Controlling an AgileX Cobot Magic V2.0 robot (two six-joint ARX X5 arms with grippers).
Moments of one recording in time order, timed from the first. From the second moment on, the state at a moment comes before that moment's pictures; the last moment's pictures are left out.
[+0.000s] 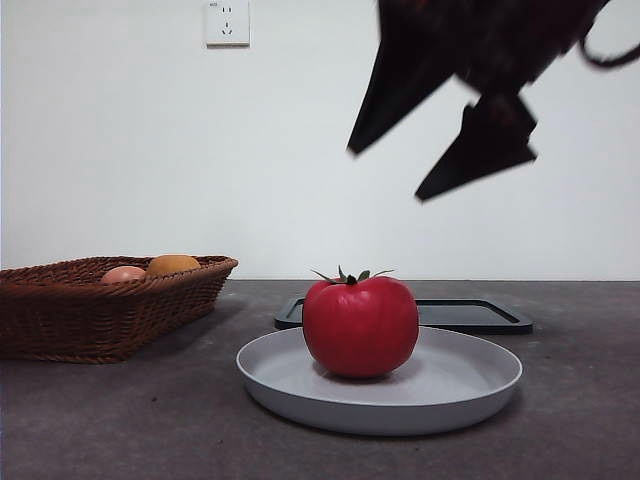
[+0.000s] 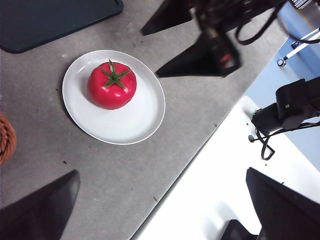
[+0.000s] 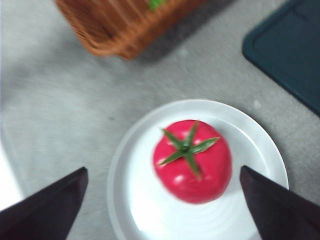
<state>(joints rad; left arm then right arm) -0.32 0.99 1.25 -1.16 0.68 0.14 0.54 1.35 1.00 -0.50 -0.43 -0.03</state>
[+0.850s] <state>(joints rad) -0.32 0.99 1.25 -1.16 0.68 0.14 0.63 1.63 1.00 -0.32 -0.27 -0.03</state>
